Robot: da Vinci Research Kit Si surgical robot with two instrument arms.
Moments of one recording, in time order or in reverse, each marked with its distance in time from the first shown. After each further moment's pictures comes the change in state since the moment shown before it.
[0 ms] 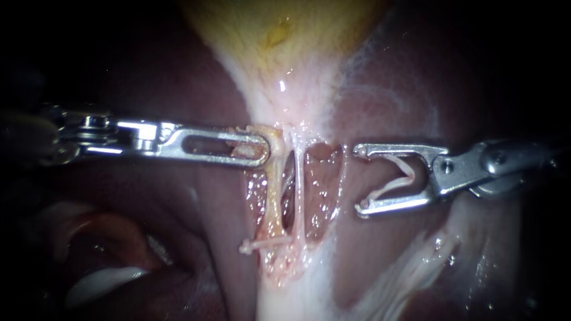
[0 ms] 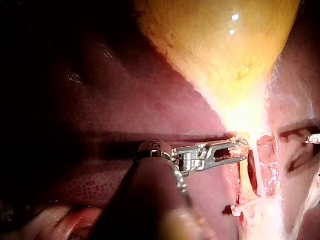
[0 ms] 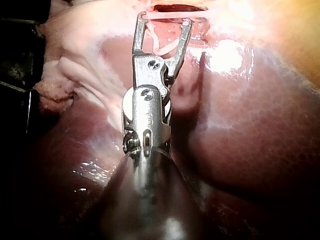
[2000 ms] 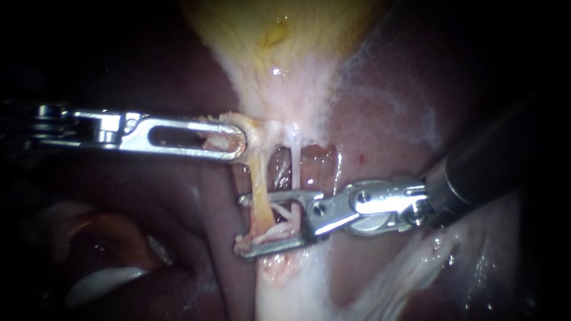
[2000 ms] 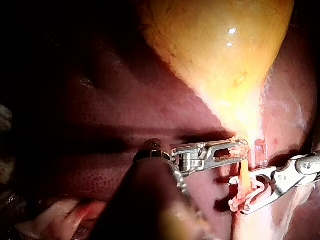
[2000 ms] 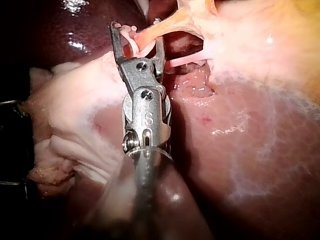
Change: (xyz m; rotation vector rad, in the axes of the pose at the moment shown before) right arm -0.005 -0.001 0.019 0.160 0.031 0.129; left arm -0.001 -0.006 -0.006 0.013 -0.016 -0.023
